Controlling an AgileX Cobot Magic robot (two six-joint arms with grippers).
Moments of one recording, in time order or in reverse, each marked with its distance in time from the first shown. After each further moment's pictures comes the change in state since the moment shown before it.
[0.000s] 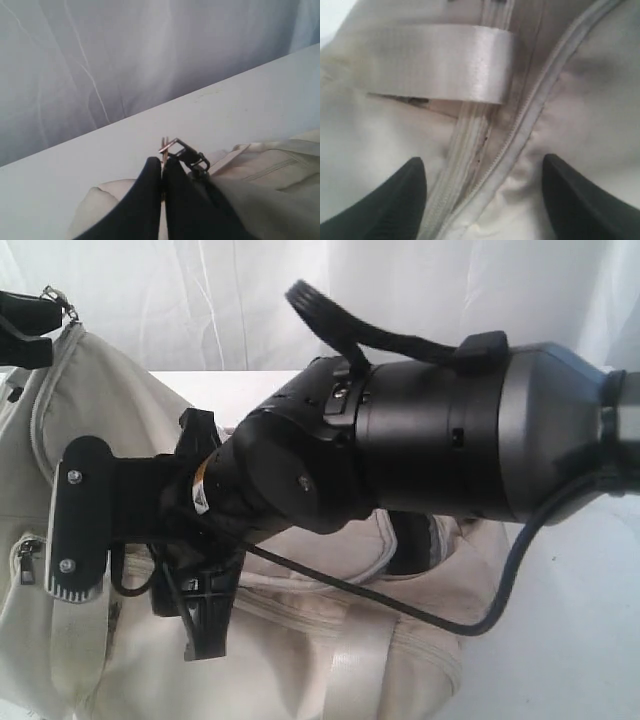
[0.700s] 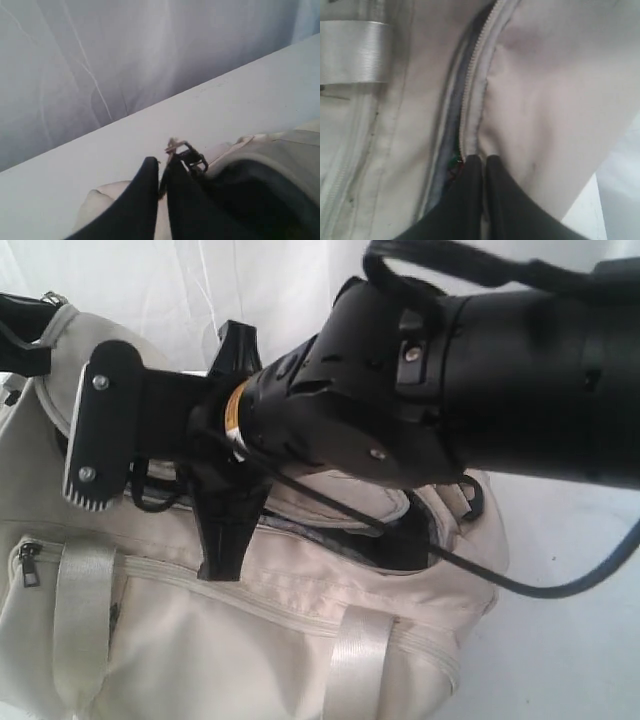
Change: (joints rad) left arm 0.000 -0.004 0.000 0.062 0.004 -0.002; right arm -0.018 -0.110 -0.002 -0.371 -0.012 0.372
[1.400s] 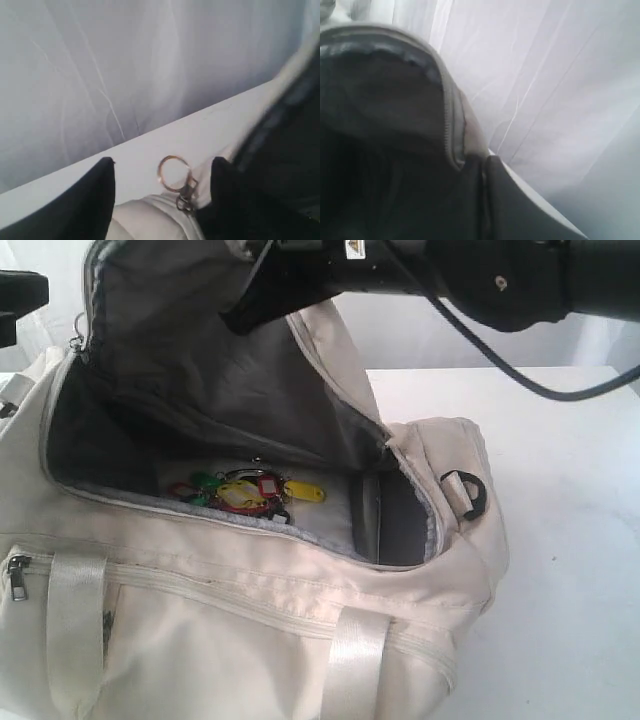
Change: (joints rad) left arm 0.000 -0.147 0.024 0.069 0.038 -0.124; right arm -0.320 -0.025 -0.094 -0.005 -0.363 0.474
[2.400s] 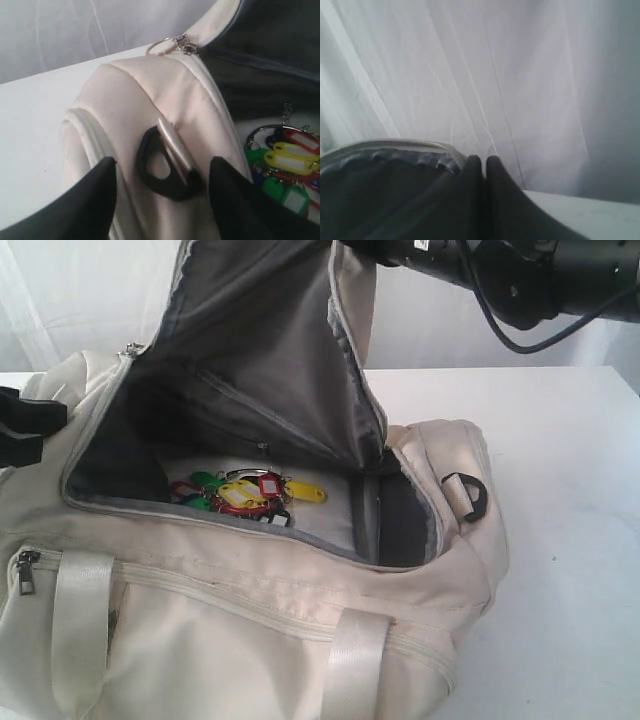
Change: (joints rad) left arm 0.000 0.027 0.212 -0.006 0.041 -0.011; right arm -0.265 0.185 -0.061 0.030 -0.301 0.580
